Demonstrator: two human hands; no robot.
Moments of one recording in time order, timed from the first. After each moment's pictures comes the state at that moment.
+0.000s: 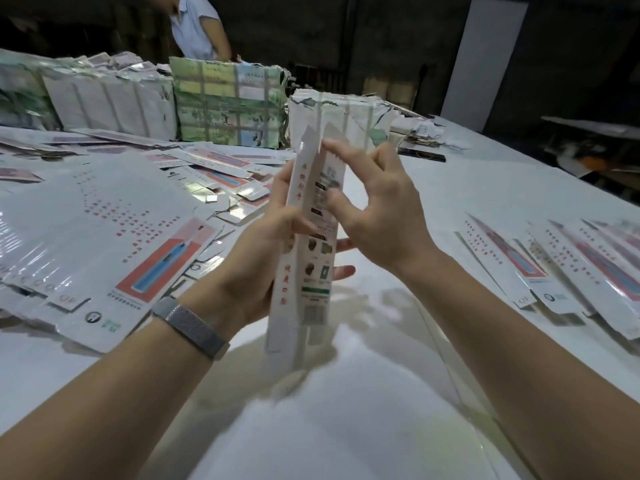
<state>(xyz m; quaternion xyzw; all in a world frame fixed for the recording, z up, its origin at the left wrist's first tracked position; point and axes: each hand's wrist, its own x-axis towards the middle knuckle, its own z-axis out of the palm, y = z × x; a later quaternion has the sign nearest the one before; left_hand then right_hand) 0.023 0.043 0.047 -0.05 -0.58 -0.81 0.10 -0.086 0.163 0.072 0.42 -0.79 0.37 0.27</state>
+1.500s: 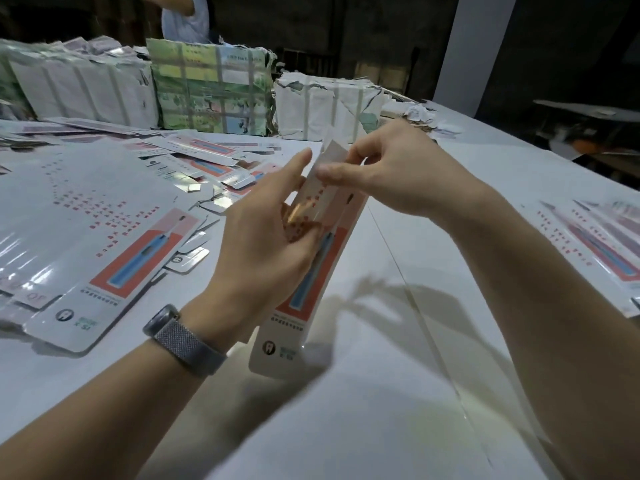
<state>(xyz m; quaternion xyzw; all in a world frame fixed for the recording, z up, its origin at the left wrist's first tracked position) 0.019 0.058 0.038 0.00 -0.83 -0.39 0.40 -0.095 0.188 0.122 0.39 -0.87 0.30 0.05</state>
